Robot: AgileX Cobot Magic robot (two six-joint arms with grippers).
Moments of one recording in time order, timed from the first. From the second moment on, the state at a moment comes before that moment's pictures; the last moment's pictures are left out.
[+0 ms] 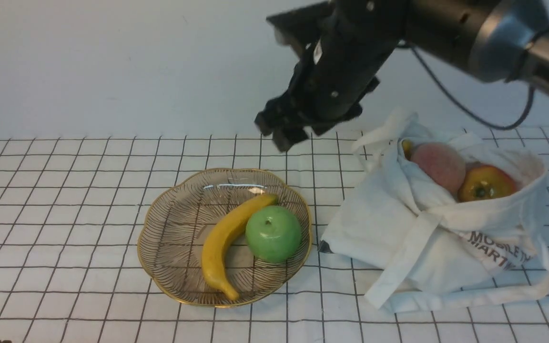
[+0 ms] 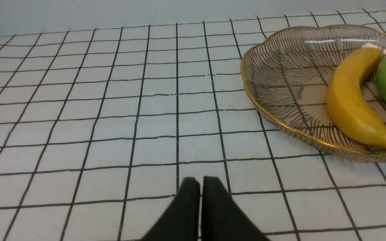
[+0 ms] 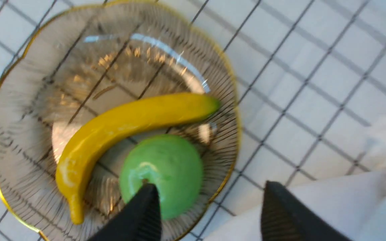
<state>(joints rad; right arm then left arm) 0.62 1.91 -1.98 -0.02 1.24 0.05 -0.03 -0.01 0.03 -0.05 0.38 0.07</state>
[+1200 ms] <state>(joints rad) 0.62 -0.02 -0.54 -0.52 0.55 0.67 -0.03 -0.01 0.03 -0.05 0.38 0.07</state>
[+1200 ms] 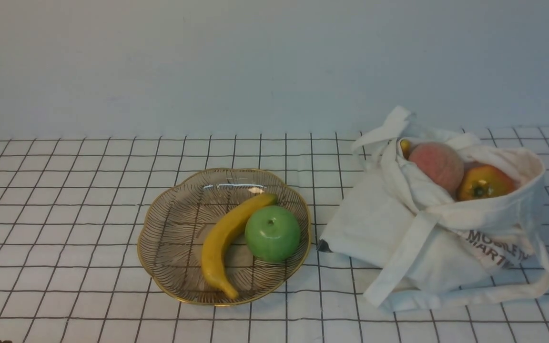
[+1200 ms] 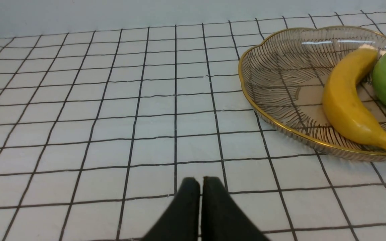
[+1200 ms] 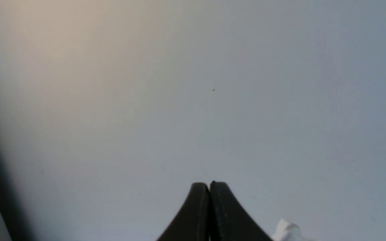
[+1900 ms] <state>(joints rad) 0.62 -0.02 -0.48 -0.37 0.42 0.38 -0.03 -0.01 0.03 -0.05 0.38 0.07</state>
